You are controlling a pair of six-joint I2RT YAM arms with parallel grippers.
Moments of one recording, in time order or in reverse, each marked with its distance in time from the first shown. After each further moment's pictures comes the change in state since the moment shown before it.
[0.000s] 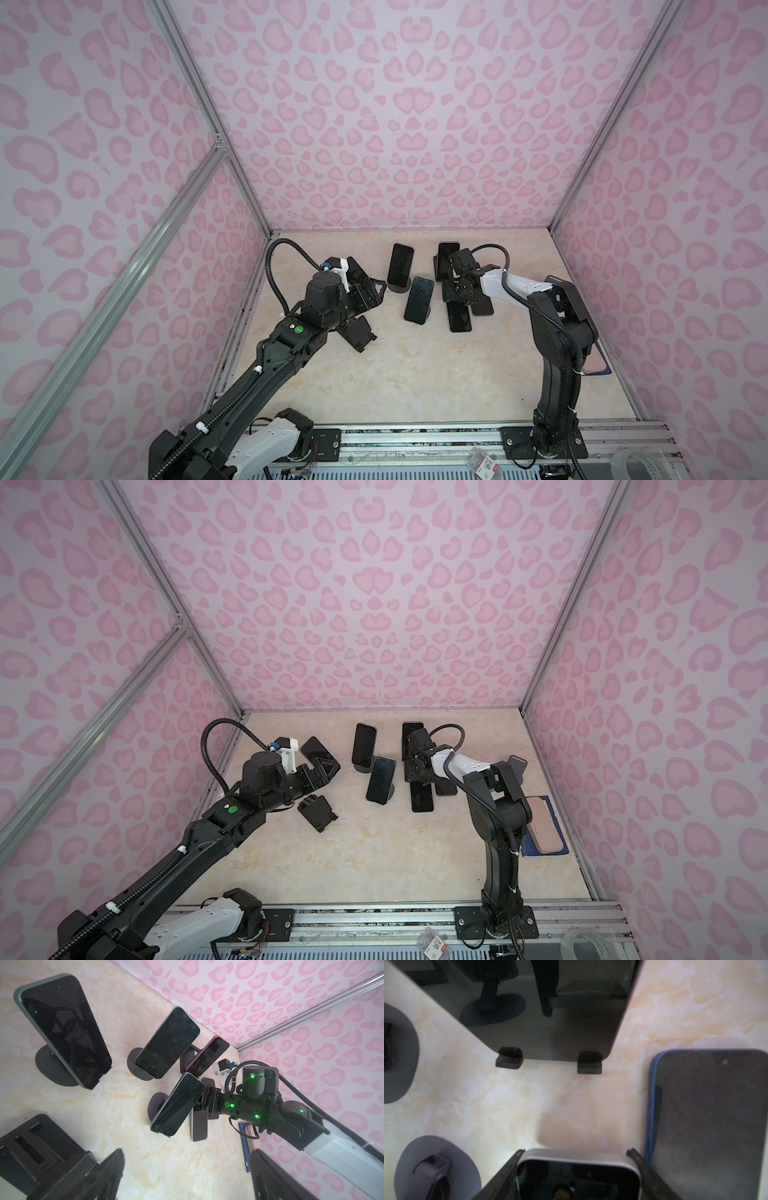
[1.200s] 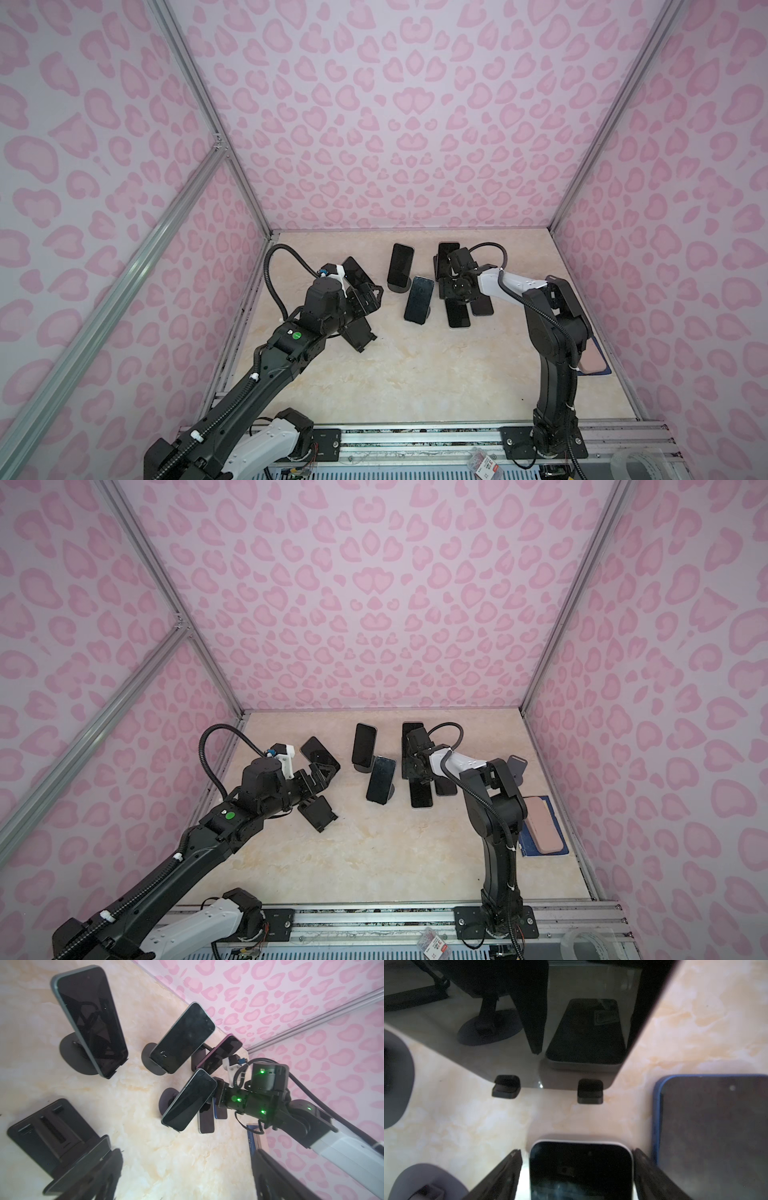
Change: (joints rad) left arm -0.018 -0.053 -0.031 -0.077 -0.101 -0.046; right arm -0.005 0.028 0.021 0.042 0.003 0.016
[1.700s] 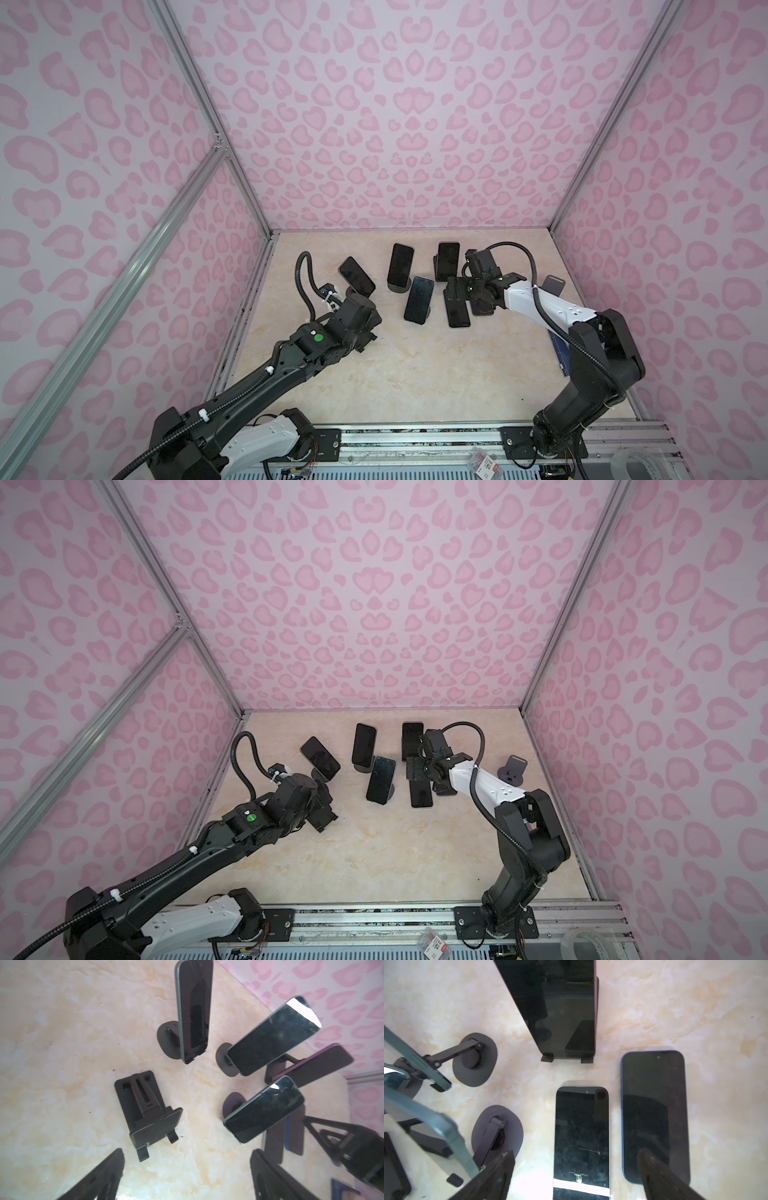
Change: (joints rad) left arm -0.269 0.121 0.049 -0.304 -0.543 -0.284; right arm 0.001 -0.381 -0.249 0.047 -0.032 0.005
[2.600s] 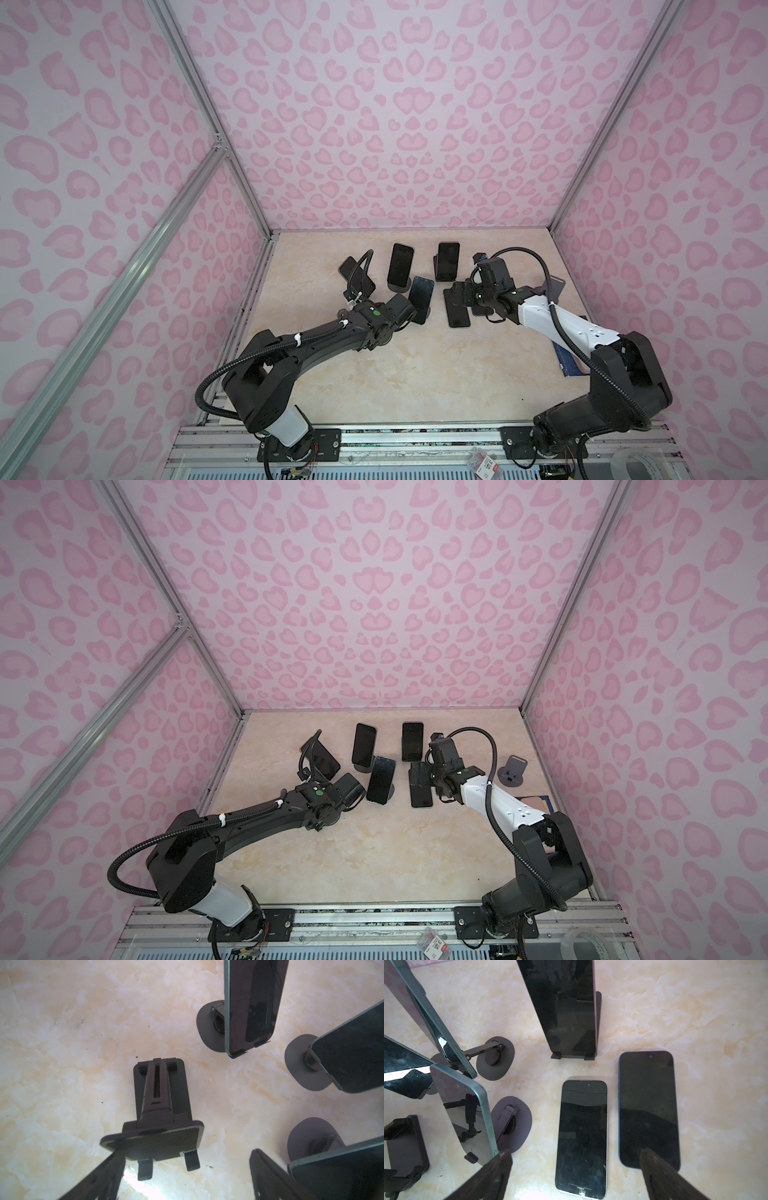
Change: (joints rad) left arm -0.069 0.470 0.173 -0.133 -0.159 -0.240; right arm -0.009 -0.135 -0.142 0.102 -0.034 -0.022
